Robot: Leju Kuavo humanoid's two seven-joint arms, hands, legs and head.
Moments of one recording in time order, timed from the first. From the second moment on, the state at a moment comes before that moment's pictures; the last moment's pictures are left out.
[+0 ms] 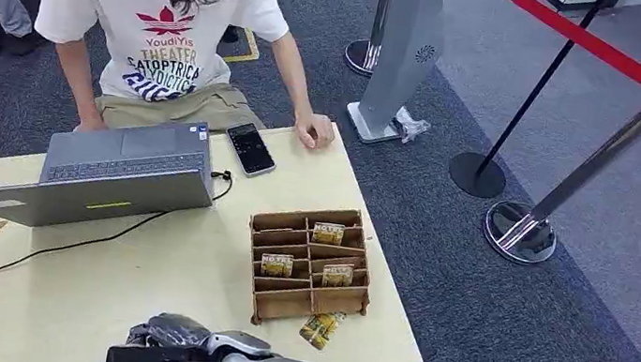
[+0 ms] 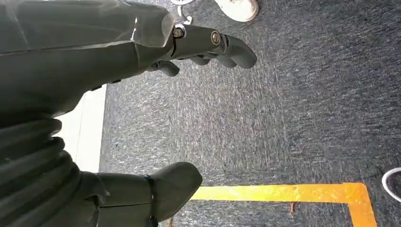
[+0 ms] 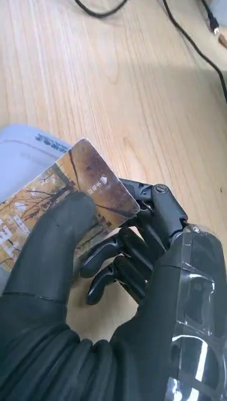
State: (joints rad) left arm -0.17 -0.07 0.99 -0.19 -1.29 0.26 0.19; right arm -0.54 0.24 1.12 -0.46 0.04 -0.10 -0.32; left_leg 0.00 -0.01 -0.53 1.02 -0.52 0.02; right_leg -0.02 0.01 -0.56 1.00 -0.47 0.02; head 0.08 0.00
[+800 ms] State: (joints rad) left arm -0.16 -0.07 0.98 -0.19 -1.24 0.28 0.17; right arm -0.54 0.24 1.04 -0.49 -0.03 -0.10 -0.41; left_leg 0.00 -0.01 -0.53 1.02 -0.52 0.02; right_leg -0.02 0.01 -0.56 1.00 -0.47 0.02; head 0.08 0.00
